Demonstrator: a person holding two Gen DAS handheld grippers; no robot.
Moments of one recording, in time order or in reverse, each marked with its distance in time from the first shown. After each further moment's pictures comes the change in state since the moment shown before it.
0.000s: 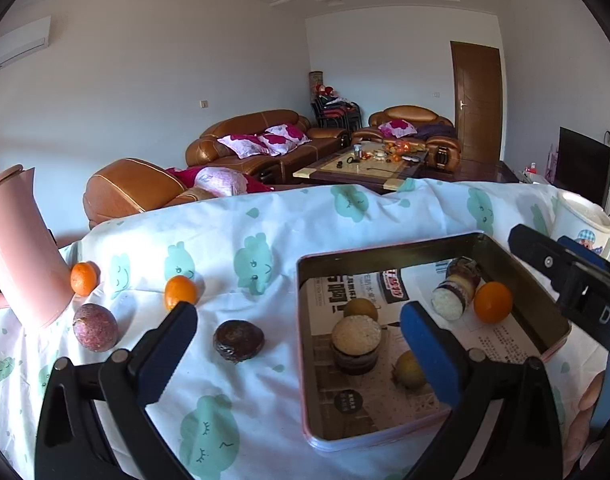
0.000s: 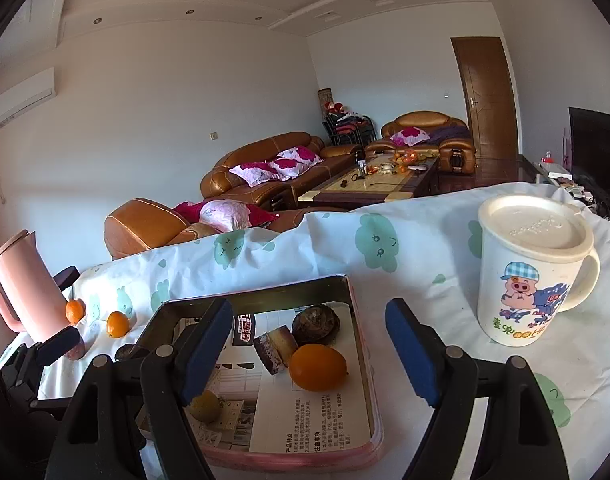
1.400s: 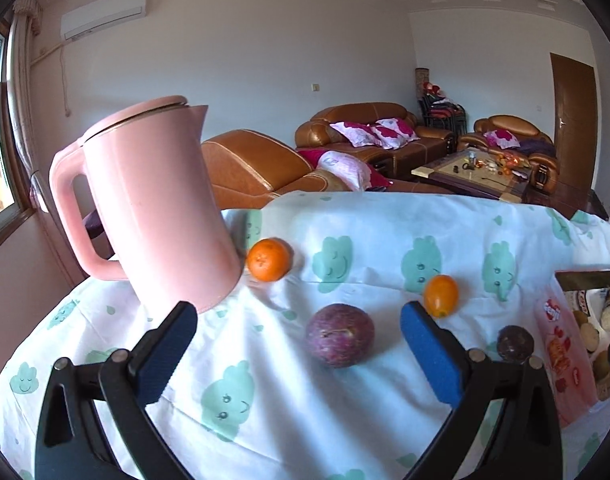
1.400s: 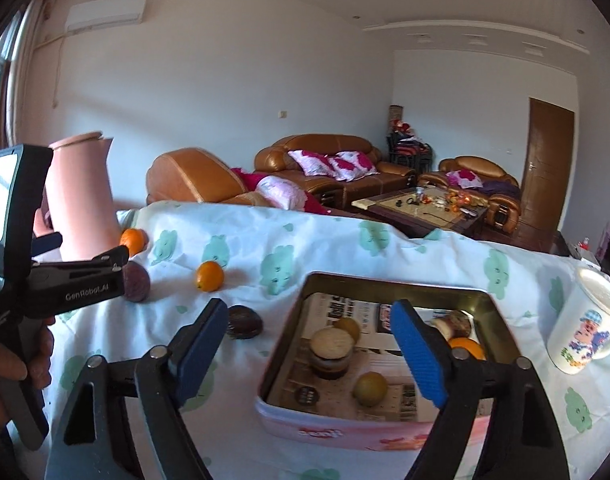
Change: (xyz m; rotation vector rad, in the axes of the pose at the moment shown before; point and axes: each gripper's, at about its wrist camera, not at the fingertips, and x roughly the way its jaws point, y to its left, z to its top) left arm 0.001 0.188 -0.012 -0.176 0.052 0.342; right arm -0.005 0.161 -0.034 -0.360 0.045 0.110
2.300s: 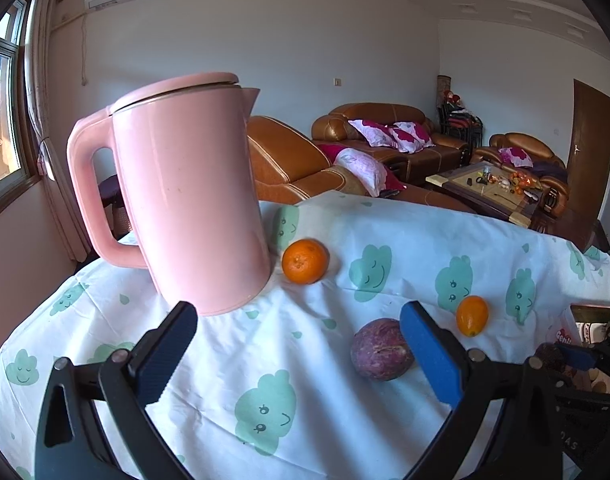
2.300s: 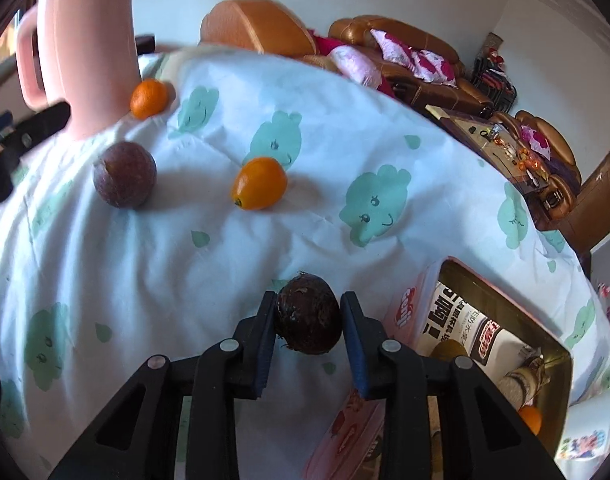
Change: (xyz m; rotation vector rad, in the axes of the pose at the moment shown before) left arm 0.010 0.034 0.010 -0.095 0.021 -0.006; right arm 0.100 0.044 0.020 -0.230 0.445 0.123
